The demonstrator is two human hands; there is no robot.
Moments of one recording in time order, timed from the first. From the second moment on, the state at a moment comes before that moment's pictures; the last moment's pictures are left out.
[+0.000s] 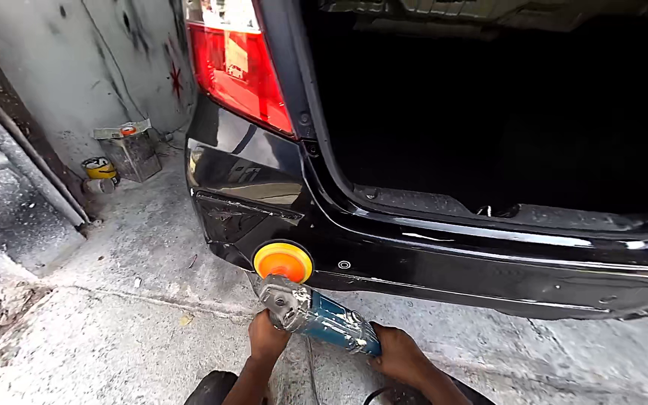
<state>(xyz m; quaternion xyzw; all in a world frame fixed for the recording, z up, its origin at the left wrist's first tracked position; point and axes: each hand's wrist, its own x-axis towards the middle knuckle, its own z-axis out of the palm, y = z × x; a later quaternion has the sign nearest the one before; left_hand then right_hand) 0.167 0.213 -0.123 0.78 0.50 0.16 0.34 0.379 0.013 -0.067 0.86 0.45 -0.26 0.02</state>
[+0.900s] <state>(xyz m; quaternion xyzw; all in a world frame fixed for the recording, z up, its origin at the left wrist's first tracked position) 0.160 0.196 -0.011 0.94 0.28 0.17 0.06 0.311 -0.060 -0.123 0.81 0.34 -0.21 -0.42</state>
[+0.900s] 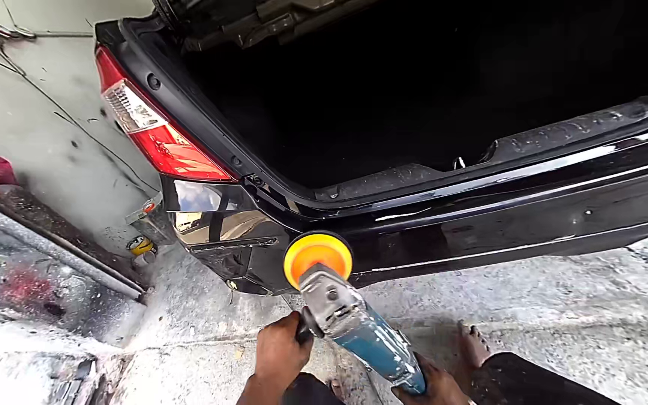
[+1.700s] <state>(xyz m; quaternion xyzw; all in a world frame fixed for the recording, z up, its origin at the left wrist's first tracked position) 0.355 0.066 0.039 0.99 0.01 -0.14 0.04 0.362 -0.091 -0.249 0.63 -0.03 -0.15 -0.76</state>
